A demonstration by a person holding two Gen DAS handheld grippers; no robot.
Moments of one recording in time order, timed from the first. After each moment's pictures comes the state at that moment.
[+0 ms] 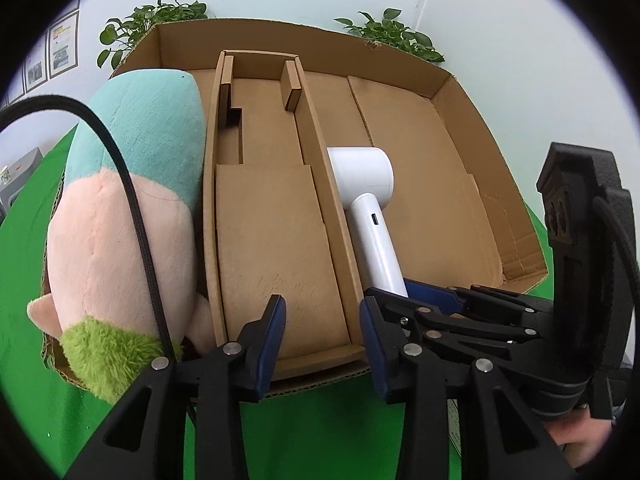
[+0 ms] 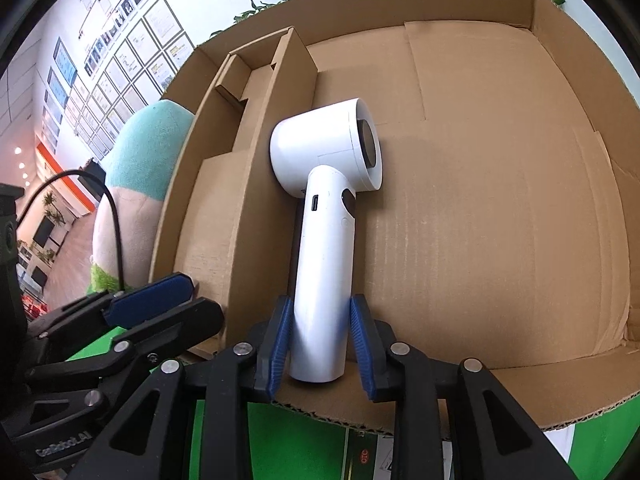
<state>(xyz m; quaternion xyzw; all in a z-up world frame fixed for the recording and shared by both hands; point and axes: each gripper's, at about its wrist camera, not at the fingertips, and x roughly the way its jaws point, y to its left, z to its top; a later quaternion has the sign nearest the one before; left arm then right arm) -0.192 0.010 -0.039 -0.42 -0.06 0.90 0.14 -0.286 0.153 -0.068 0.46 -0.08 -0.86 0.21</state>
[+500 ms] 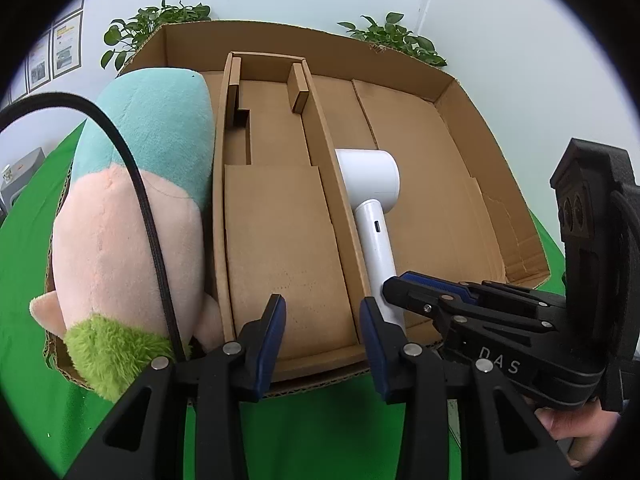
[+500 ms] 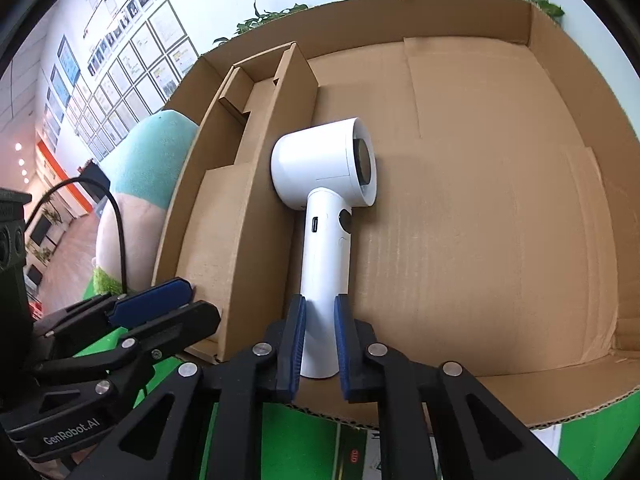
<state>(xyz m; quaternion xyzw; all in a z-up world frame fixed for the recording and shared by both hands) -0.189 0.002 -0.040 -0.41 -0.06 0.90 0.14 -0.285 0.152 -0.063 0.44 -0.08 -0.87 0.21</state>
